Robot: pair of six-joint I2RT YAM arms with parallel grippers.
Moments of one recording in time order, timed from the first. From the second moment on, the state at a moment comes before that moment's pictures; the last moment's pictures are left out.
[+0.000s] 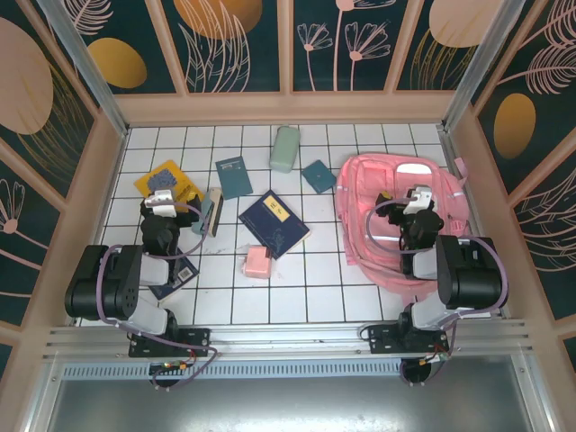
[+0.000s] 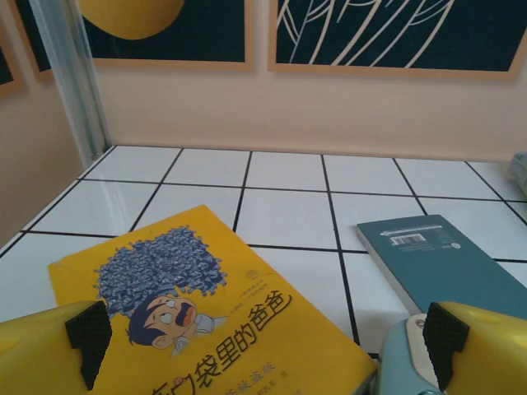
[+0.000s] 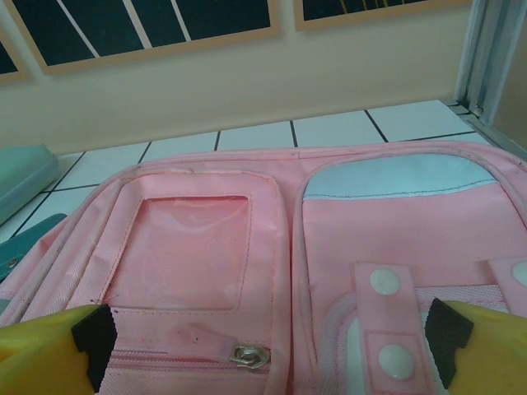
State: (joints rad) left arm -0.01 1.52 0.22 1.19 -0.07 -0.05; right arm -0.05 1.53 0.24 1.14 -0.10 0.12
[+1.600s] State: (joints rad) left arm -0.01 1.28 0.87 0.15 -0.18 -0.48; right arm -0.16 1.16 0.63 0.36 0.01 0.53
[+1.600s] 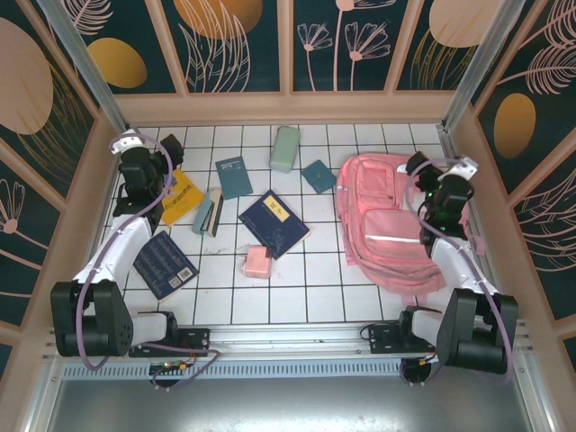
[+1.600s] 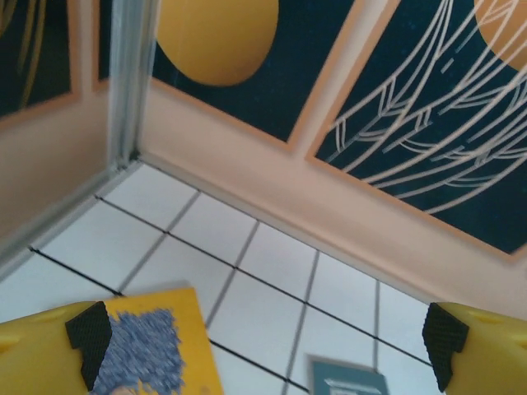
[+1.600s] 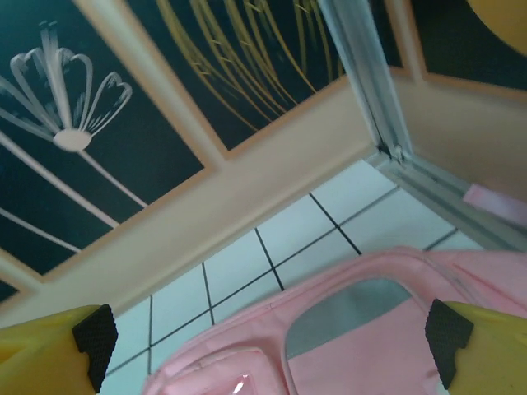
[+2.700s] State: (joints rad) left arm -0.16 1.23 0.84 -0.16 0.05 -0.63; right arm 0.49 1.64 0.87 -0.03 0.02 0.86
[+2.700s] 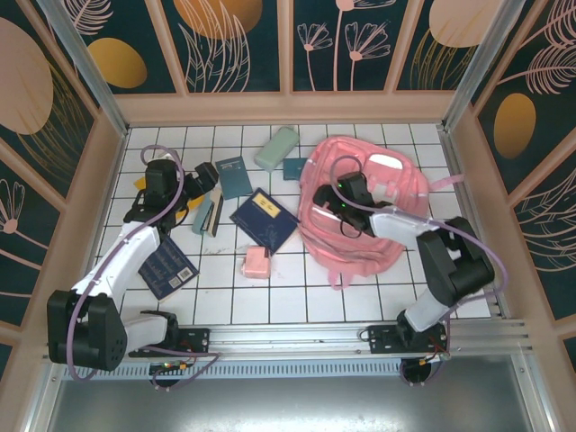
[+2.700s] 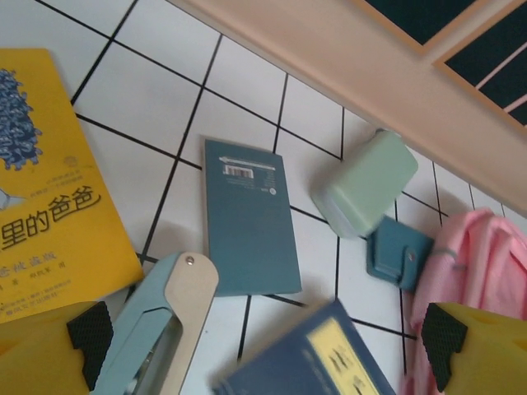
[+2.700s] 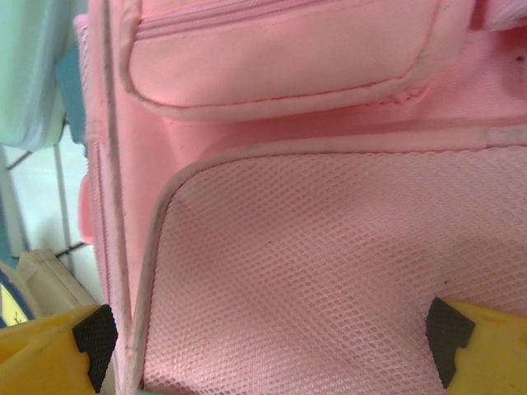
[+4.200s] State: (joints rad) left arm -0.73 1.97 1.37 -0.47 -0.06 -0.82; right arm 0.16 1.50 0.75 -0.14 -0.04 0.53
